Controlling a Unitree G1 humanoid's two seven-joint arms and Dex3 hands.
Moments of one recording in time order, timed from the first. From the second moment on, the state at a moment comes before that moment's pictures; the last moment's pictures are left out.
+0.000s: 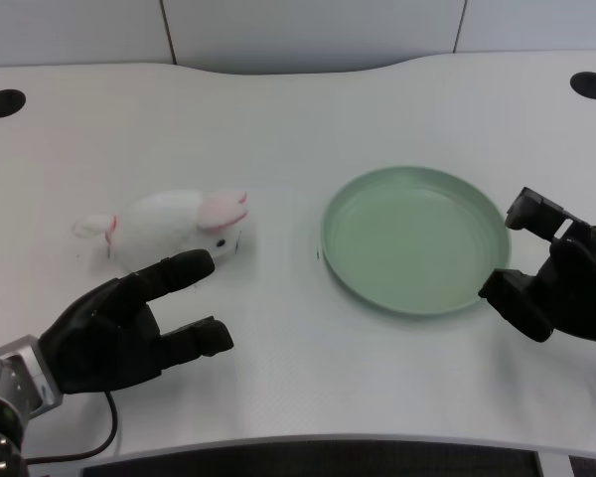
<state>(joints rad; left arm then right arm) -0.69 0.26 0.29 1.29 -0.32 0.29 -1.48 -0.71 -0.22 -0.38 1.25 0.38 0.01 1.36</state>
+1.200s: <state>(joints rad) -0.69 0.26 0.30 1.29 -0.32 0.32 -1.48 -0.71 -0.22 -0.38 1.25 0.37 0.00 1.35</state>
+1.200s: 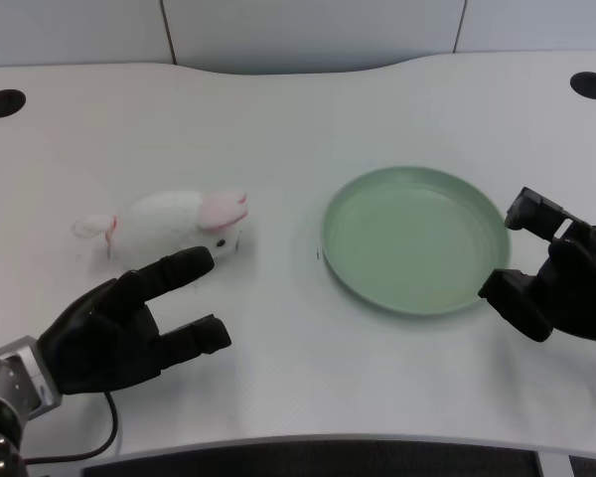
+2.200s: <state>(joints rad) -0.76 0.28 0.29 0.91 -0.29 -0.53 -1.26 -0.71 -0.21 -0.38 1.25 0.37 0.00 1.36</state>
